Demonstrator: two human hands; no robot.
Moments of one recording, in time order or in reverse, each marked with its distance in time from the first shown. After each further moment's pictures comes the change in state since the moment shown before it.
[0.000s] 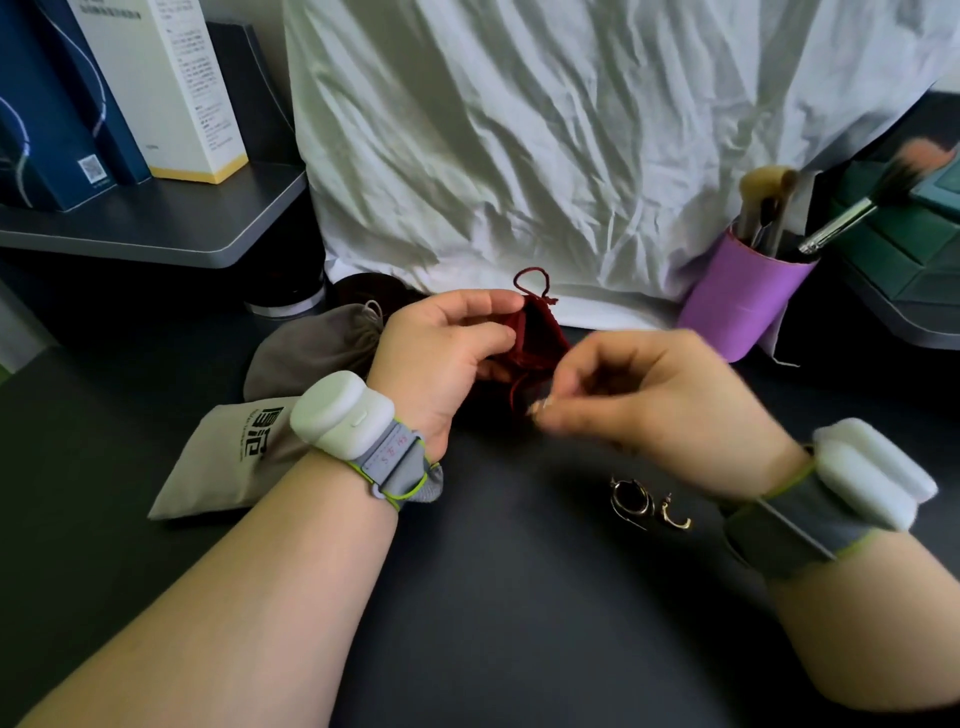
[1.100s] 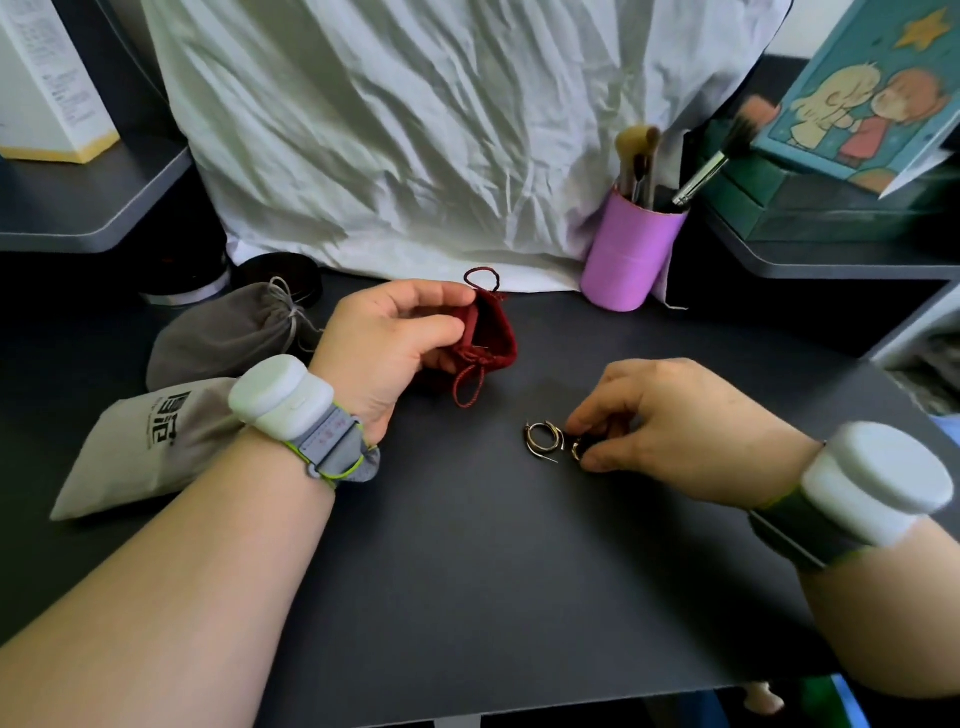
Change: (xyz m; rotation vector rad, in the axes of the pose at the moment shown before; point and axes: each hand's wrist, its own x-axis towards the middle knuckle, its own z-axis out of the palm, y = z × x) left_hand -0.012 -0.010 0.010 0.060 -0.179 -0.016; right_hand -0.062 0.018 -0.039 -0.766 -0.092 0.236
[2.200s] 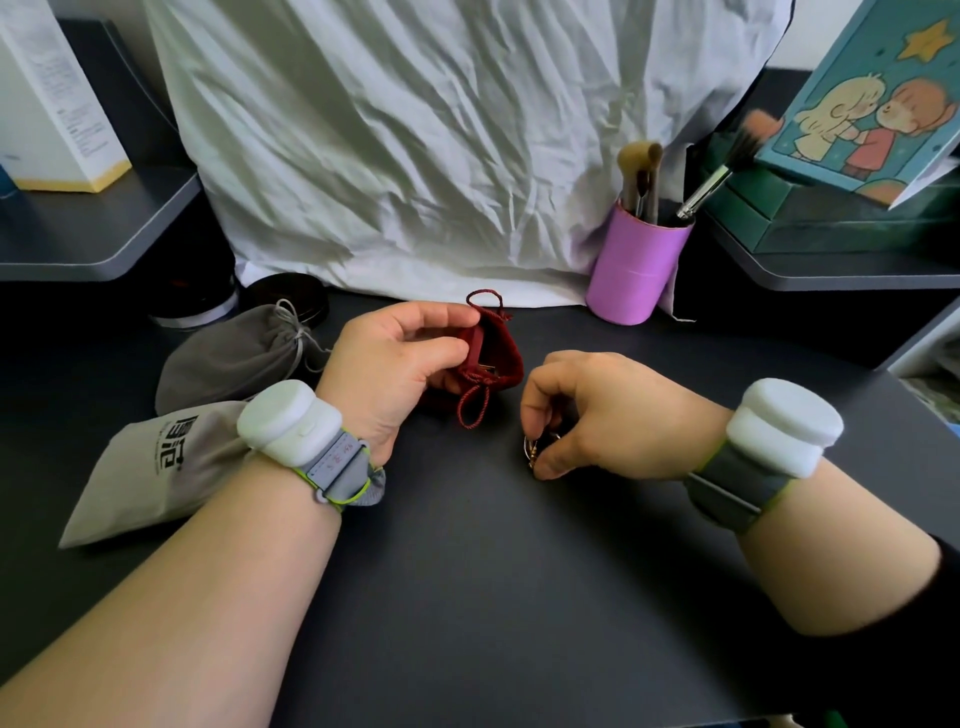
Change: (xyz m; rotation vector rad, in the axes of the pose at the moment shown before) left_hand 0.003 -0.005 -0.002 0.019 -0.009 0.004; right_hand 0.035 -0.018 0.003 0.093 -0.049 -0.093
